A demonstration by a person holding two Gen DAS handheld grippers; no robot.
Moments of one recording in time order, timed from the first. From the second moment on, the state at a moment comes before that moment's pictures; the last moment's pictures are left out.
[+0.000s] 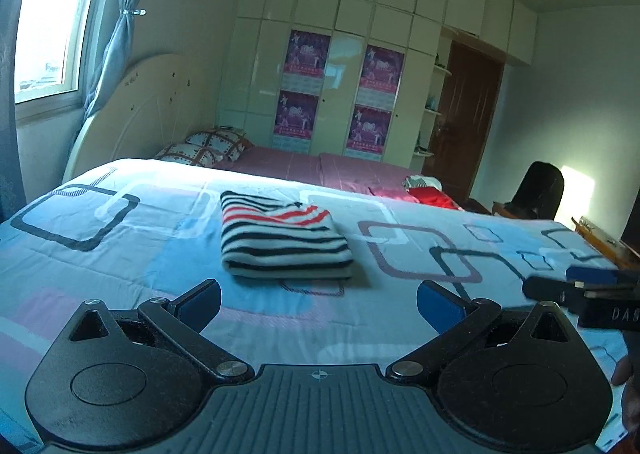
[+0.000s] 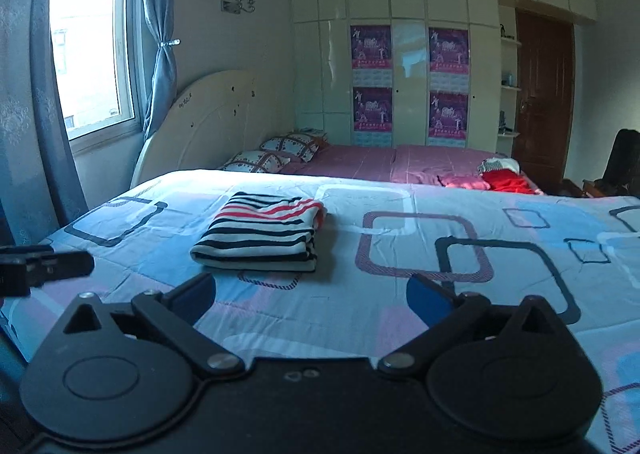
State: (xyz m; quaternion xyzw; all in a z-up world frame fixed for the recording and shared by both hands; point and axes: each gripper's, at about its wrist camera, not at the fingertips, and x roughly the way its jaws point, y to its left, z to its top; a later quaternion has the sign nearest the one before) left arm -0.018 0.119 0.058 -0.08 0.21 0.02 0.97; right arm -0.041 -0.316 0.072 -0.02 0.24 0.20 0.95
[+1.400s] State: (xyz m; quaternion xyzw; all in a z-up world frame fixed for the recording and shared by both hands) left arm -0.033 0.095 0.065 -0.08 0.20 0.03 0.98; right arm -0.050 -0.313 0.078 -0.03 0.22 0.24 0.95
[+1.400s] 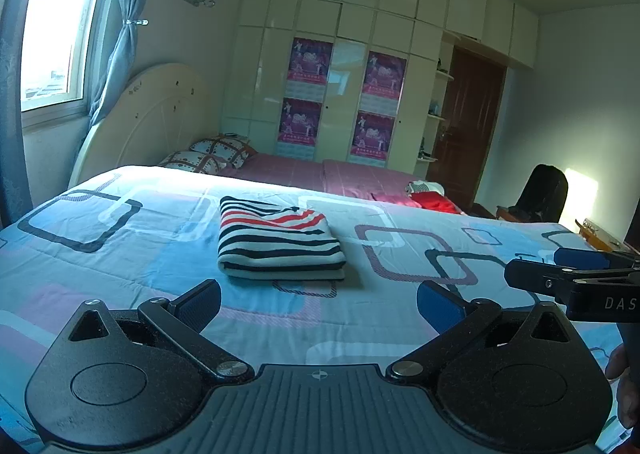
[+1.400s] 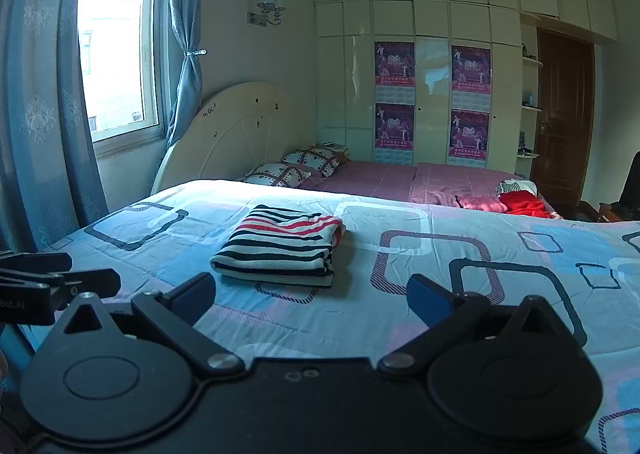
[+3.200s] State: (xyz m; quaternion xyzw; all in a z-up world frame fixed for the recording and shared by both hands) left arm -0.027 0.083 0.068 -0.07 0.20 0.01 0.98; right arm -0.047 -0.314 0.078 -0.05 0.21 0.24 0.95
